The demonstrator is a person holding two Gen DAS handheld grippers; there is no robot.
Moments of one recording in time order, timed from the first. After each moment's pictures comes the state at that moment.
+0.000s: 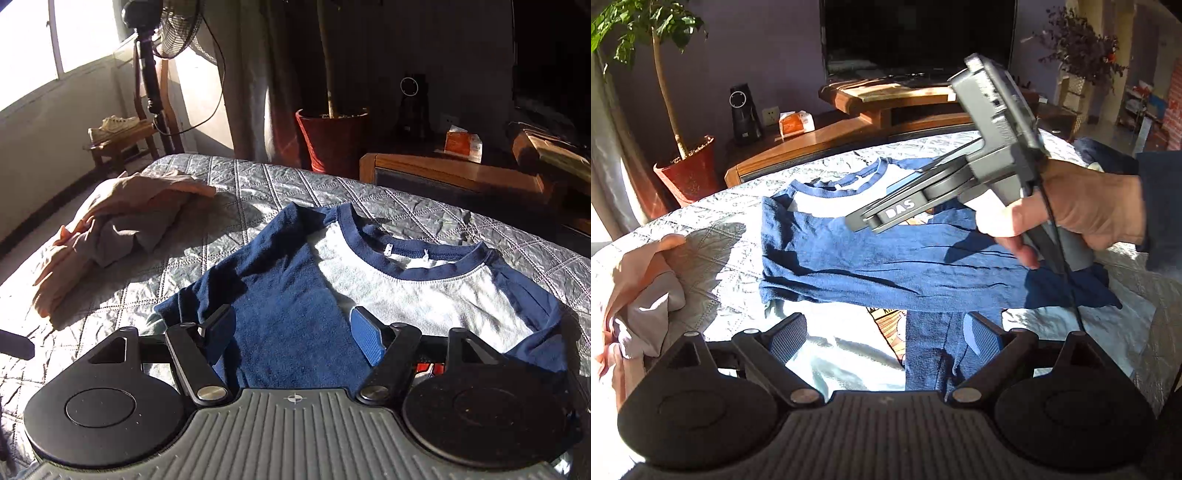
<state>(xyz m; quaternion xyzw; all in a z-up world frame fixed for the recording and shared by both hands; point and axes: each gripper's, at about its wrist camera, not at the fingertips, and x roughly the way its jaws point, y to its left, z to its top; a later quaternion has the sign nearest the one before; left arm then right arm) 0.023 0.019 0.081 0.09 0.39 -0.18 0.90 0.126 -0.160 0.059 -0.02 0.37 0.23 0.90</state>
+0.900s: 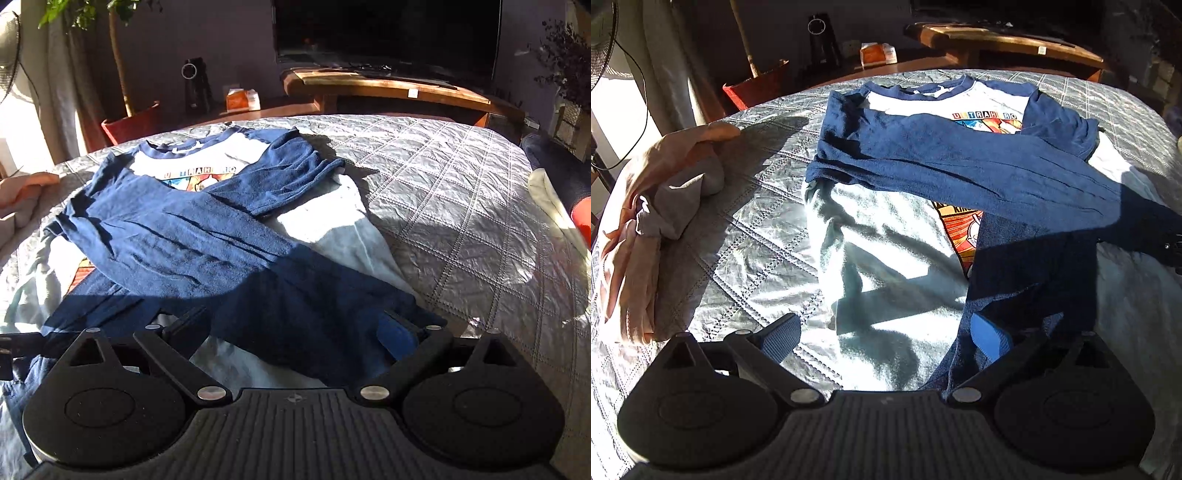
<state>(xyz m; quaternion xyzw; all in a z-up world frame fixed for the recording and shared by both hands) 0.014 0.020 0.010 0.08 0.46 -0.05 0.88 -0.033 -0.246 0.008 0.05 0.38 -0.03 0.92</state>
